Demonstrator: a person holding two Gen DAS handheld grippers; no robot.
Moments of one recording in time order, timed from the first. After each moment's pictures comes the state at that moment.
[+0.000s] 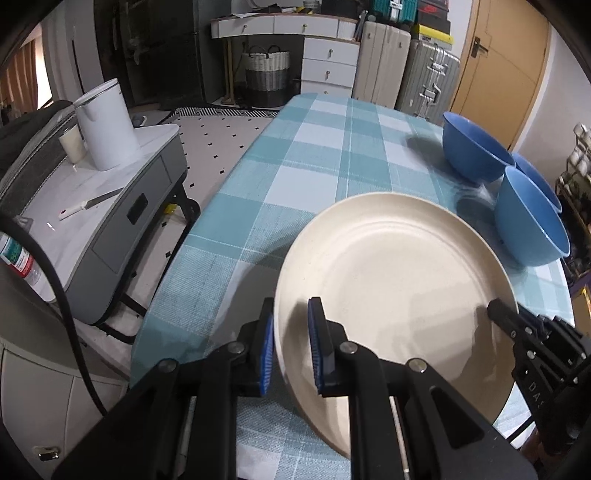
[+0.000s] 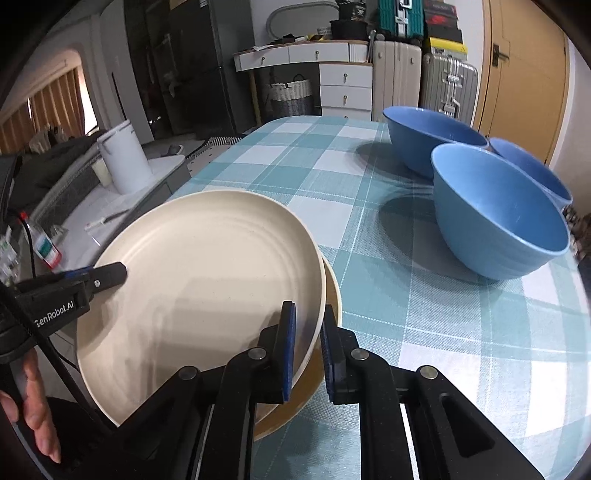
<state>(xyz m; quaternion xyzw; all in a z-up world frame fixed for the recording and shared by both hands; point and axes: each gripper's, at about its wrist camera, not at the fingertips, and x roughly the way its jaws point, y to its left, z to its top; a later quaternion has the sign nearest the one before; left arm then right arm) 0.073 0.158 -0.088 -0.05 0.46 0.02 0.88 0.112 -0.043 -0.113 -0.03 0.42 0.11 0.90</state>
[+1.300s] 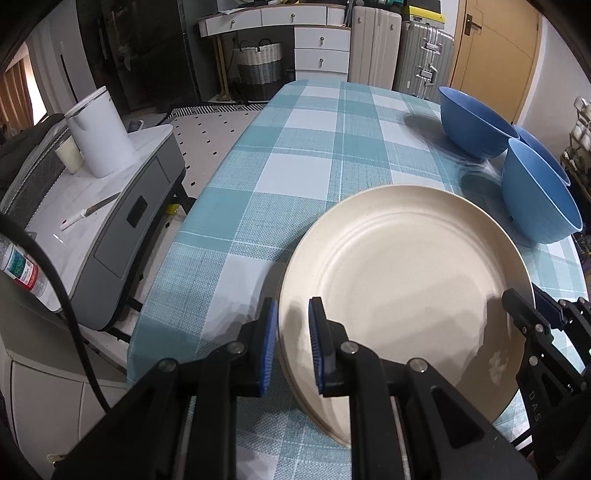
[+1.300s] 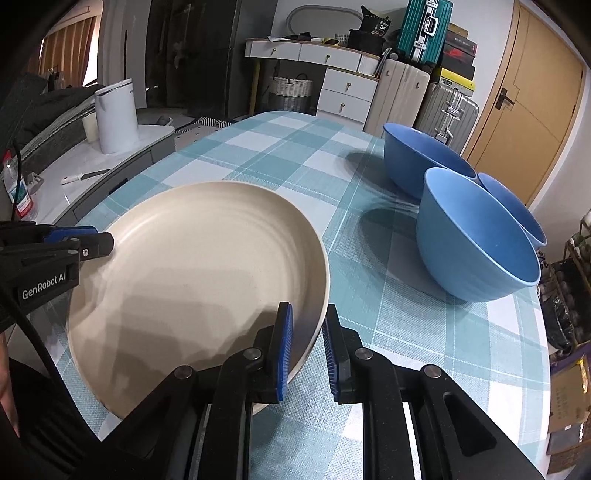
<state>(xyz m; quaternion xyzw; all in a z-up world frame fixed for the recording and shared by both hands) 0.080 0.143 -0.100 -0.01 0.48 0.02 0.88 0.098 -0.032 -0.122 -0.14 0.41 0.07 0.90</state>
